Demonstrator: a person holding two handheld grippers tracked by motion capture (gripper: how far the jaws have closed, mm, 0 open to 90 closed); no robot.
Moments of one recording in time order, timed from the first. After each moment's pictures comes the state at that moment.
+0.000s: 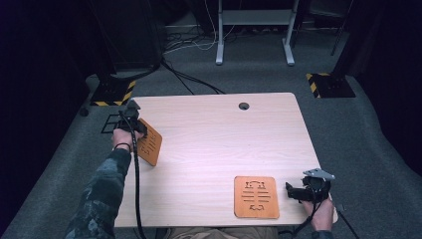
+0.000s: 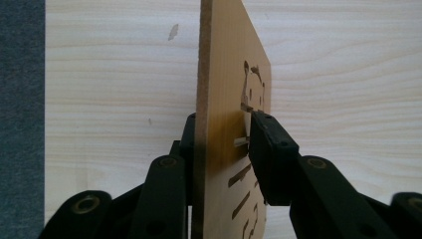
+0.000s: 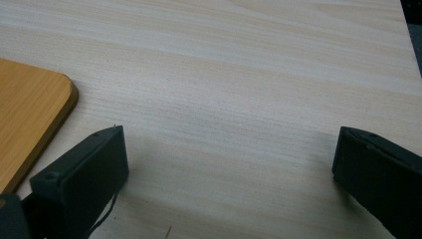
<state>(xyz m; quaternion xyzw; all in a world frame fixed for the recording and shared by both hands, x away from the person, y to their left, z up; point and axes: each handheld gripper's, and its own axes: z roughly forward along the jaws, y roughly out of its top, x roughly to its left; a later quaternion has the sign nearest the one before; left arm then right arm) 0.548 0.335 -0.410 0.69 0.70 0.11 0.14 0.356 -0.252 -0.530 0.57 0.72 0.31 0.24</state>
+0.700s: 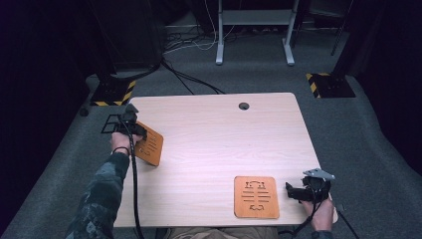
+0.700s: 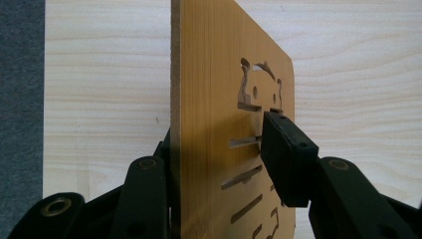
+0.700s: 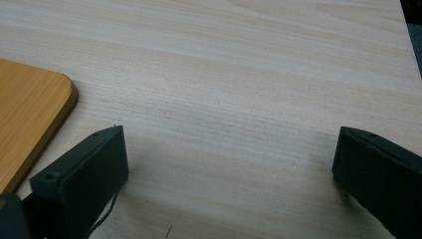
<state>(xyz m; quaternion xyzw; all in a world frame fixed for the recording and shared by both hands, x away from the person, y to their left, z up) 0.546 0.345 -0.423 0.69 0.70 0.10 0.14 0.356 -0.252 -0.530 0.58 0.72 0.30 0.24</state>
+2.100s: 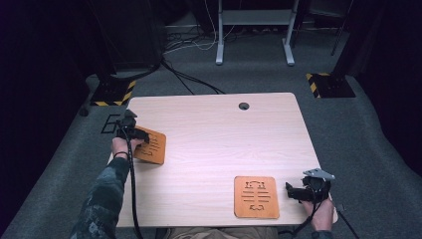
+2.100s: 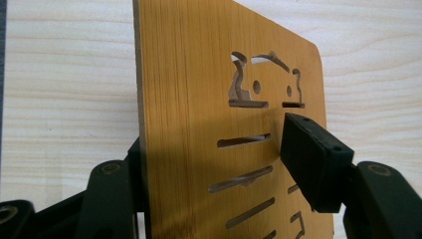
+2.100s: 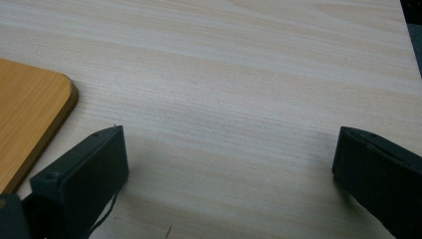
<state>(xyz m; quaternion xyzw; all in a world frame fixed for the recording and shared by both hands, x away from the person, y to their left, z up) 0.547 0.357 -0.451 0.69 0.70 0.08 0.17 0.356 -0.252 -0.530 0.57 0.72 0.31 0.24</state>
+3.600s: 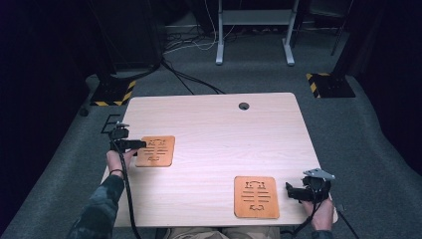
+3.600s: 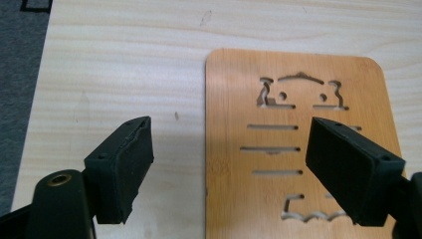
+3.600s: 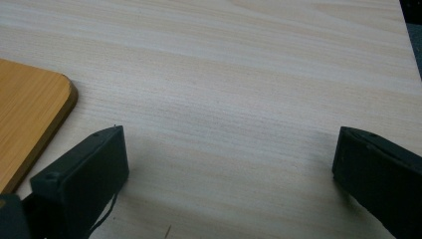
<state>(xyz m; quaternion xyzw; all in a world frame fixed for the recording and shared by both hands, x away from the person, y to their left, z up) 0.503 0.376 -0.471 0.67 0.68 0.15 0.25 0.356 -0.253 -0.530 0.57 0.72 0.31 0.24</state>
